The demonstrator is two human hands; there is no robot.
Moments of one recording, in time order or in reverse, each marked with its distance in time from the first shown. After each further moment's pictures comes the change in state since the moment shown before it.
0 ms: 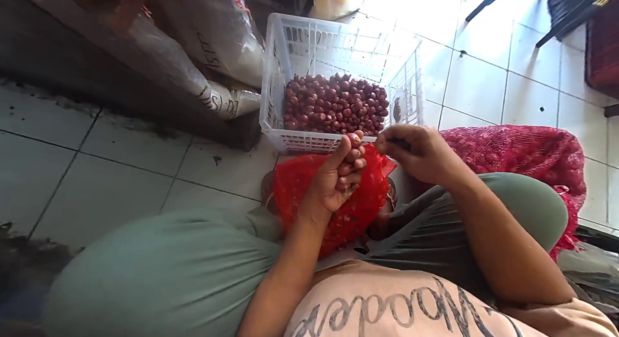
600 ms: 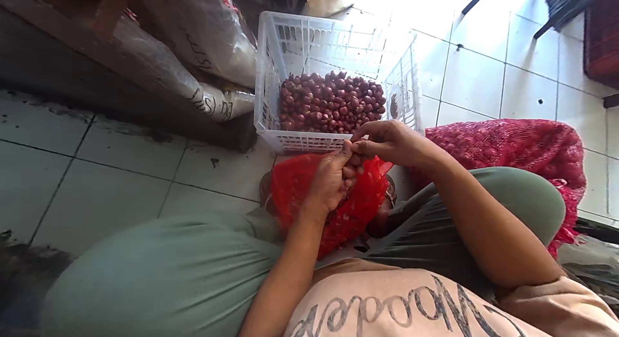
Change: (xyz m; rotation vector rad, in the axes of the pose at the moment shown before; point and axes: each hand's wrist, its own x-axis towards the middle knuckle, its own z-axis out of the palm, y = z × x) left_hand 0.006 -0.005 0.012 0.525 0.430 -0.064; right_hand 0.034 0.018 0.006 0.132 -0.247 0.150
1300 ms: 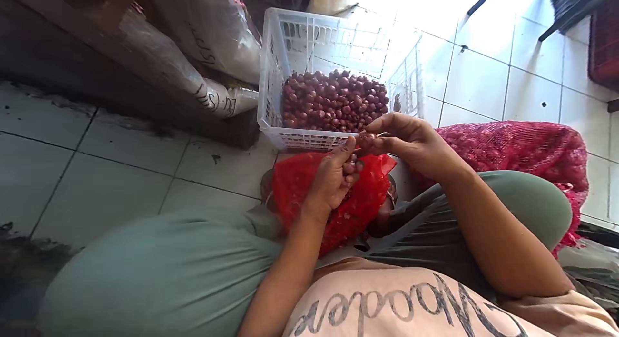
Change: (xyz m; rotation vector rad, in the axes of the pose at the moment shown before) left_hand -0.003 -0.001 -0.003 -0.126 -0.030 0.053; right_hand -0.023 -0.004 0.007 0.506 0.160 -0.171
